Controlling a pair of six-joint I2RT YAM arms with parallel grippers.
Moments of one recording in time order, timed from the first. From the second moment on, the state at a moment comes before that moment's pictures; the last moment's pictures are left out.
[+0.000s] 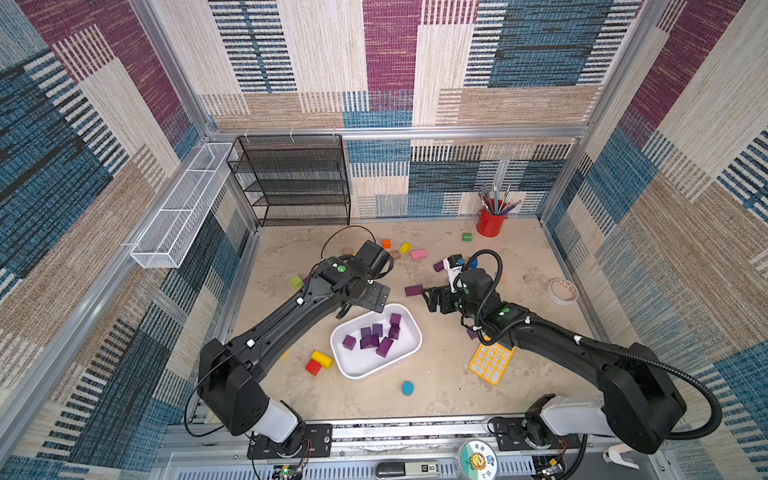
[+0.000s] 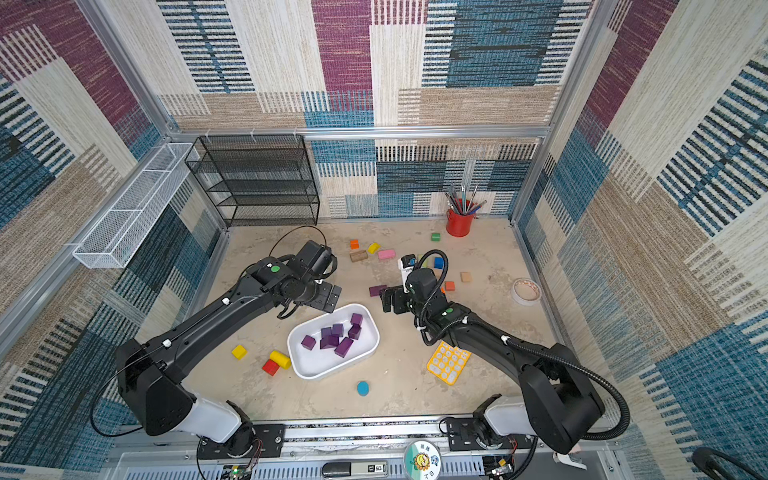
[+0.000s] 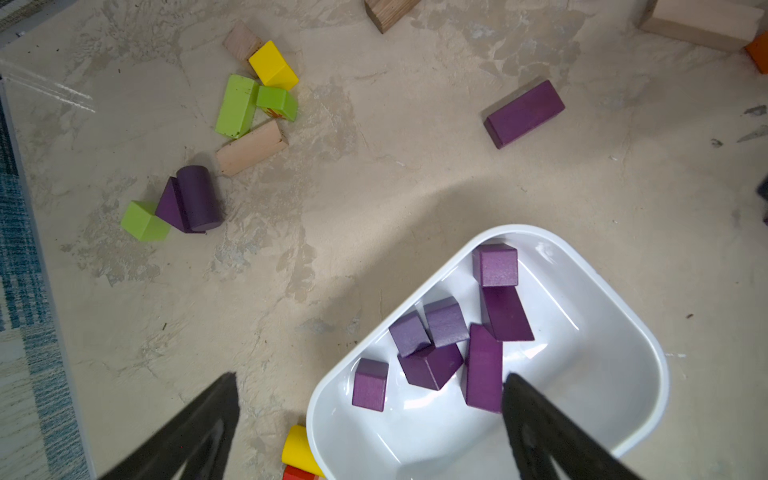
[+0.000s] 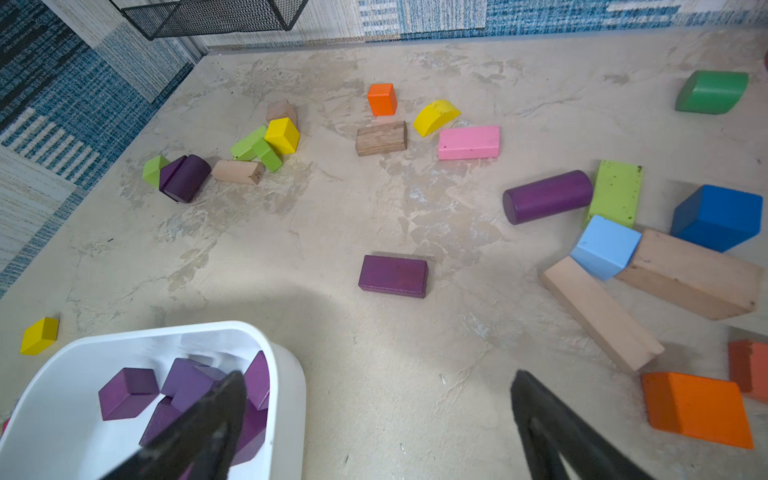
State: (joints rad) left arm -0.66 1.52 1.43 -1.05 -0.30 -0.26; right arm 0.58 1.32 0.75 0.02 0.02 0.32
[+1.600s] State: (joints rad) left arm -0.20 2.00 1.68 -1.02 -0.23 -0.37; right arm 0.58 1.17 0.66 0.02 0.05 0.31
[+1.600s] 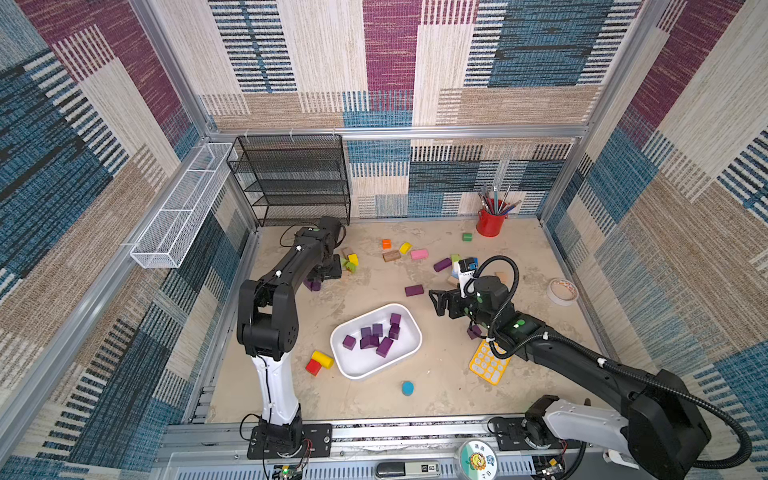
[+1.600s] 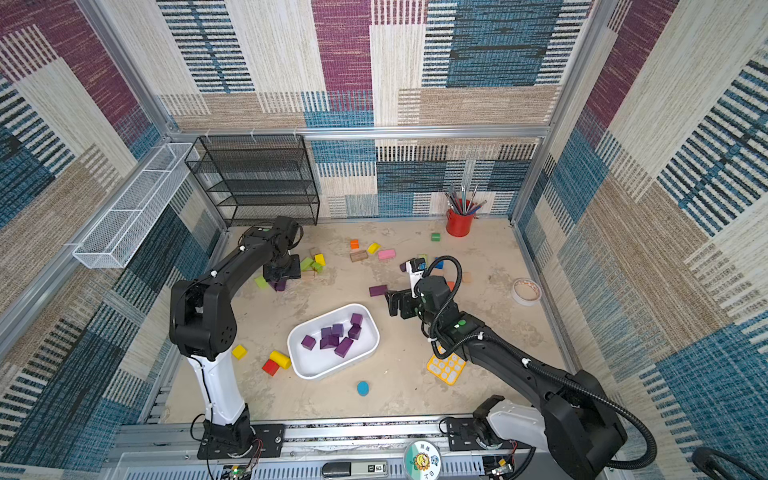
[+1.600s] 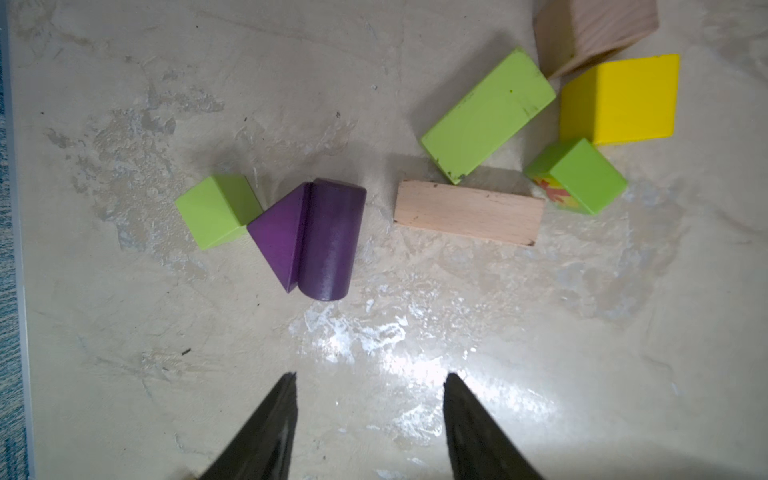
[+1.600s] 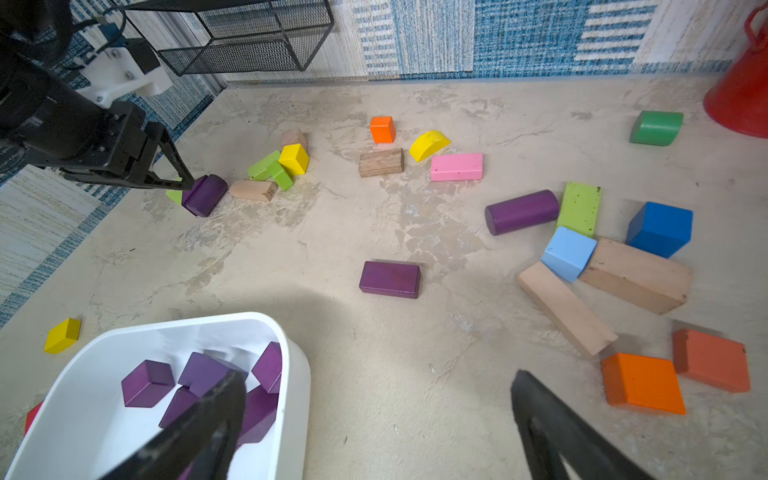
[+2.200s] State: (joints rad) left arm -0.13 2.12 1.72 -0.98 -0.18 -0.34; right arm 0.58 1.17 0.66 0.01 -0.02 0.31
